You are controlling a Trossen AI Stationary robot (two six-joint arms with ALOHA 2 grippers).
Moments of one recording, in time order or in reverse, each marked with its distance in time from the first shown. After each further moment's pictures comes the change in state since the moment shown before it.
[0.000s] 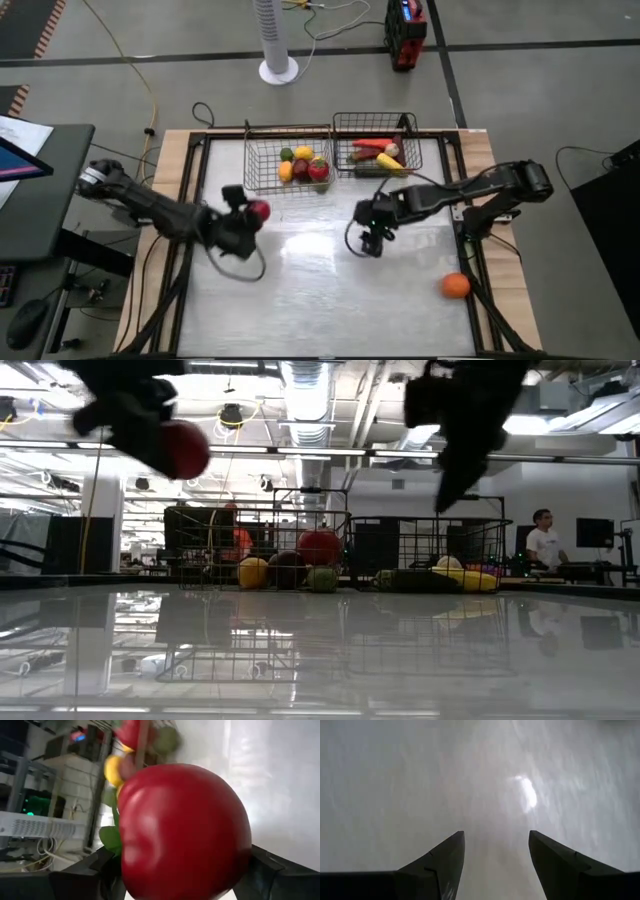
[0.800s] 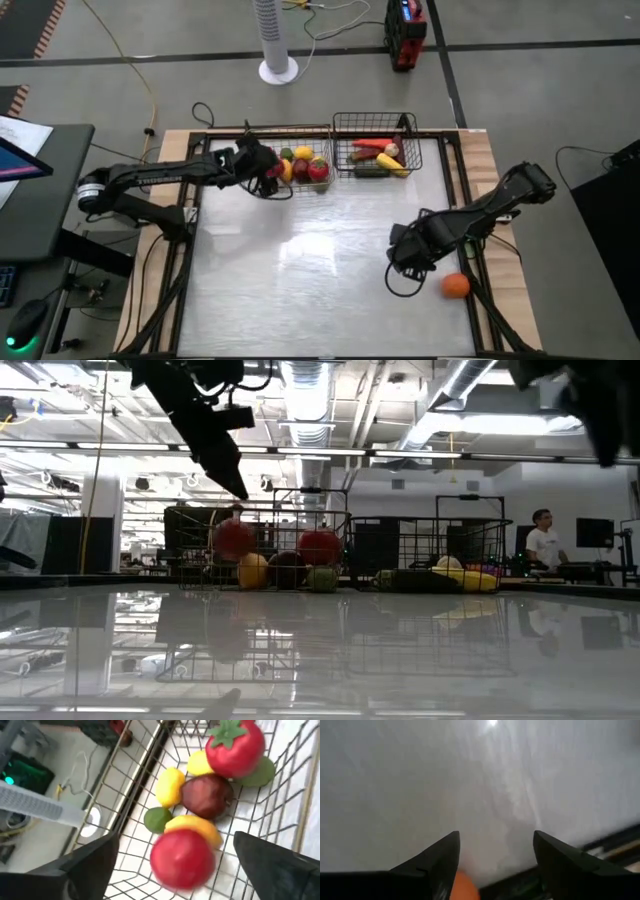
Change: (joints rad) left arm 0.706 0.024 0.001 0.479 0.340 0.486; right arm 0.359 -0.003 0.192 -0.738 0.023 0.417
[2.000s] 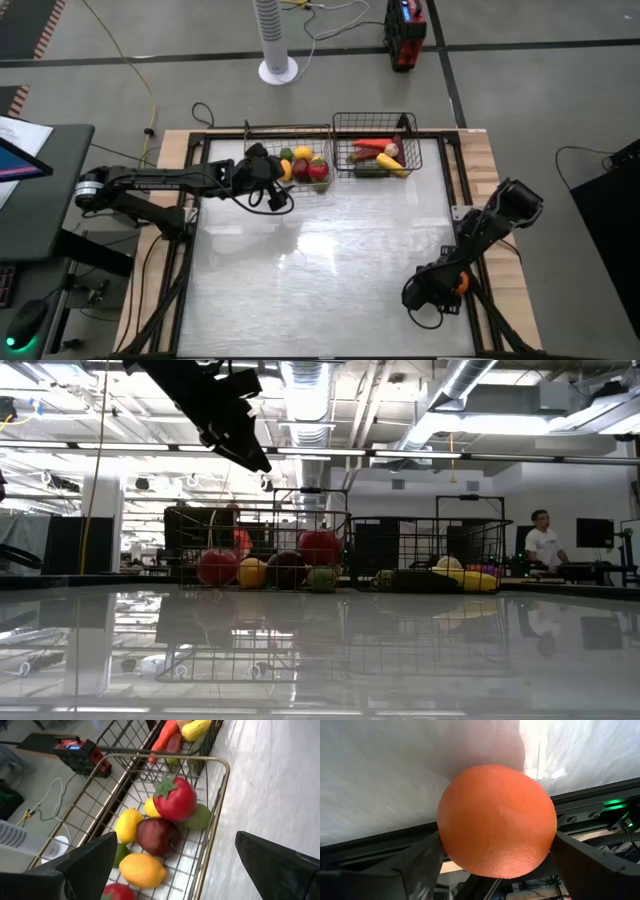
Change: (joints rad) left arm -0.162 -0.017 -0.001 0.125 0.023 -0.146; right arm 0.292 0.224 -0.332 0.175 -0.495 0.032
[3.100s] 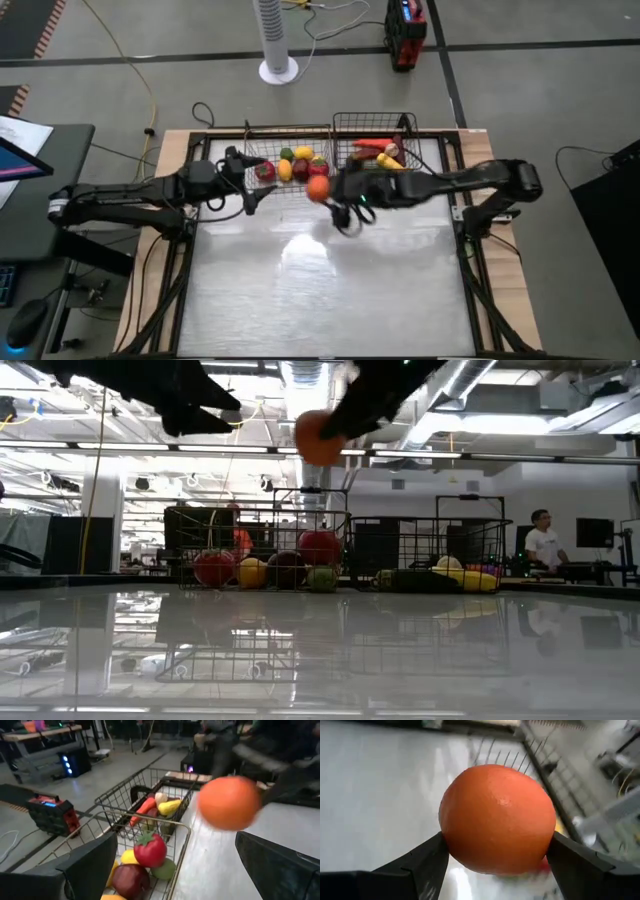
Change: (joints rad) left arm 0.000 -0.455 -0.336 0.351 0.154 -0.058; right arm -0.743 -0.140 0.322 0.952 0.779 -0.931
